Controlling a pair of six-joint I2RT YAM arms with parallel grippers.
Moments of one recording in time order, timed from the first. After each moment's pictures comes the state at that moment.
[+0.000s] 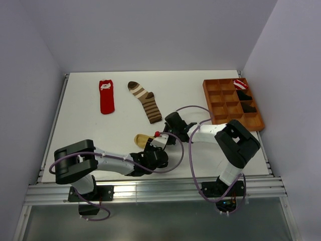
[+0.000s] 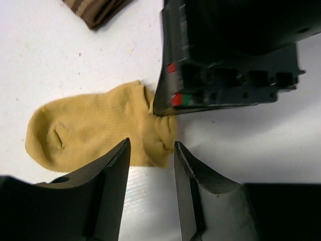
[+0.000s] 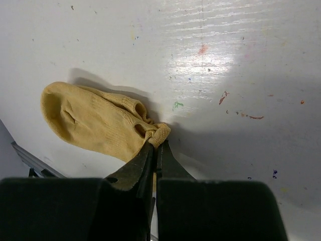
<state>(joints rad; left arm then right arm) -1.29 1.61 0.66 0.20 -0.84 -0.47 0.71 1.69 0.80 -0.04 -0.14 1.03</state>
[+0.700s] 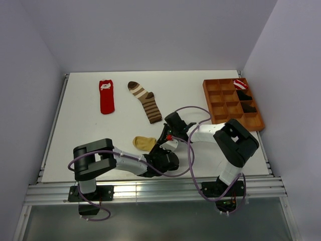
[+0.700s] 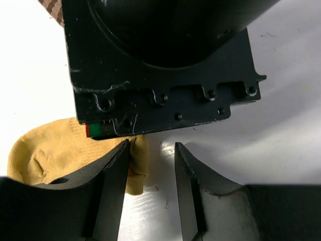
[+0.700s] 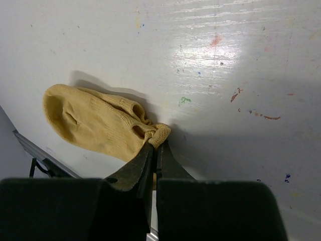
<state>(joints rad) -1.34 1.81 0.82 0.14 -0.93 -0.40 0.71 1.70 0.80 -0.02 -0.20 1.02</state>
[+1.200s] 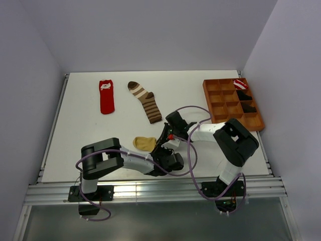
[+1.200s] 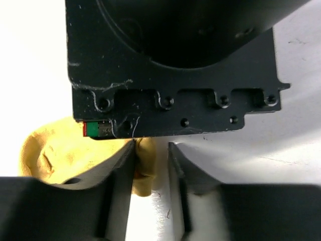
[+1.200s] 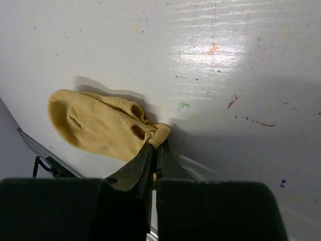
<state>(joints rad) -1.33 1.90 0.94 -0.04 -1.03 -0.52 0.70 1.71 0.80 -0.01 -0.23 1.01</state>
